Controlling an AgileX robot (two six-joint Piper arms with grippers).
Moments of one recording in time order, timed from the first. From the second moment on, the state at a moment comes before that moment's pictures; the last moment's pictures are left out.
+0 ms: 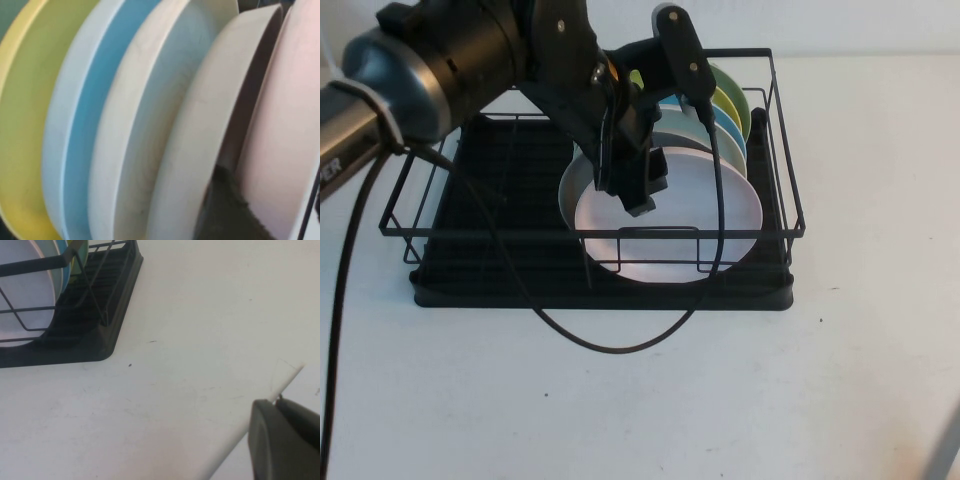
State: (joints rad) right arm 0.08 -0.01 0.03 0.26 0.36 -0.07; left arm -0.59 1.85 -1.76 -0.07 0.95 0.93
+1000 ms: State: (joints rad) right arm 0.08 -0.01 0.03 0.26 0.36 -0.07; left arm -0.59 1.55 -1.76 0.10 0.91 0.49
